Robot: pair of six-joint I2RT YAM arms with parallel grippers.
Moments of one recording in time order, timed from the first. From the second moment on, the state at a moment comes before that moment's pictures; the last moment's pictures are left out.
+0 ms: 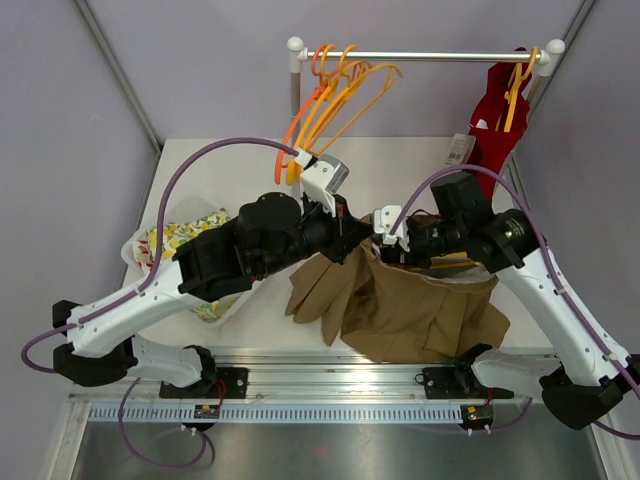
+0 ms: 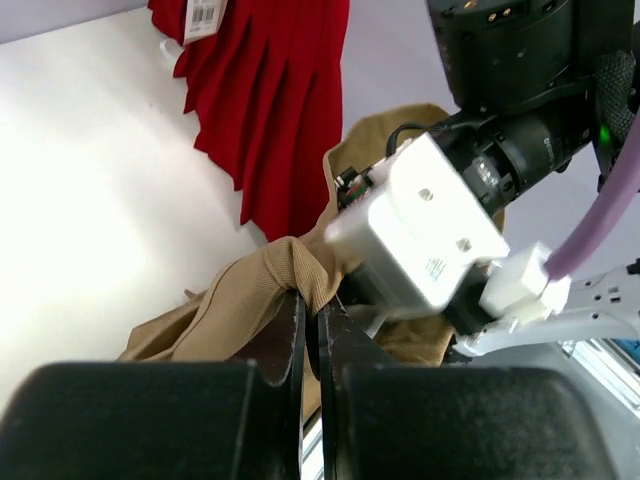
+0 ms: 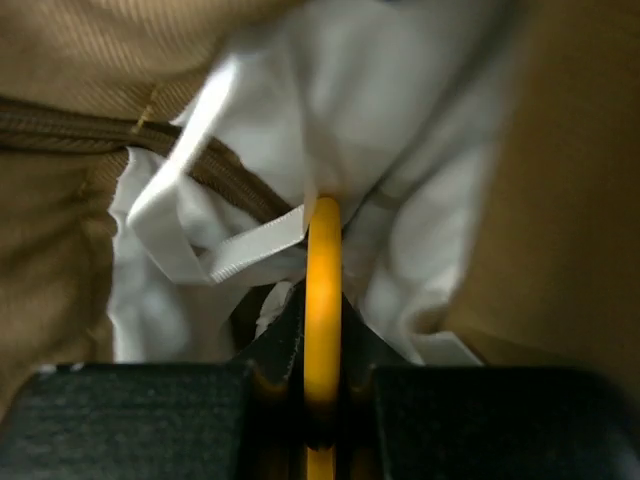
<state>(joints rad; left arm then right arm) -1.21 1.27 1.61 -0.53 -0.24 -0.43 0.55 1.13 1.43 -1.09 -0.64 -0.84</state>
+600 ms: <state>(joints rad) -1.21 1.20 1.46 -0.56 -0.30 -0.43 0.64 1.17 1.64 -1.30 -0.49 -0.98</state>
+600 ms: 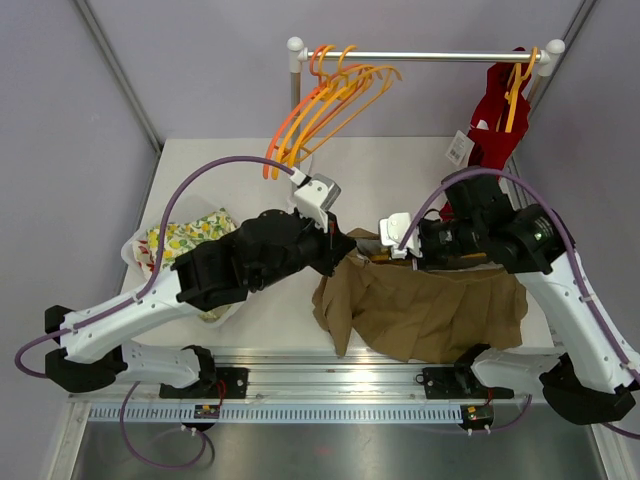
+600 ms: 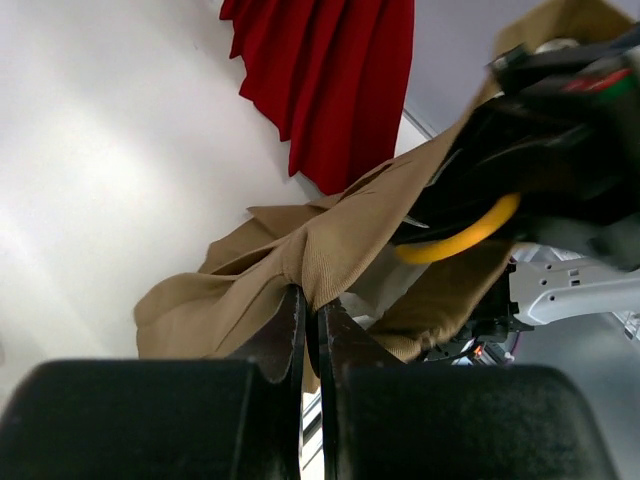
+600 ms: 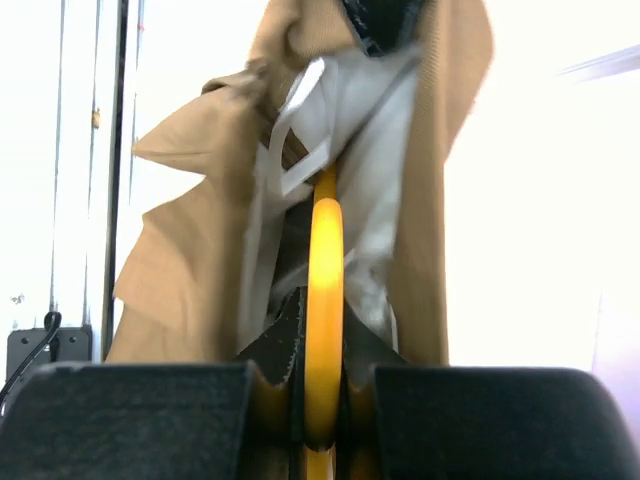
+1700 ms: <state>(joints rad) -1.18 1.23 1.51 -0.68 -0.20 -0.38 0.84 1.26 1.47 -1.26 -0.34 -0.98</state>
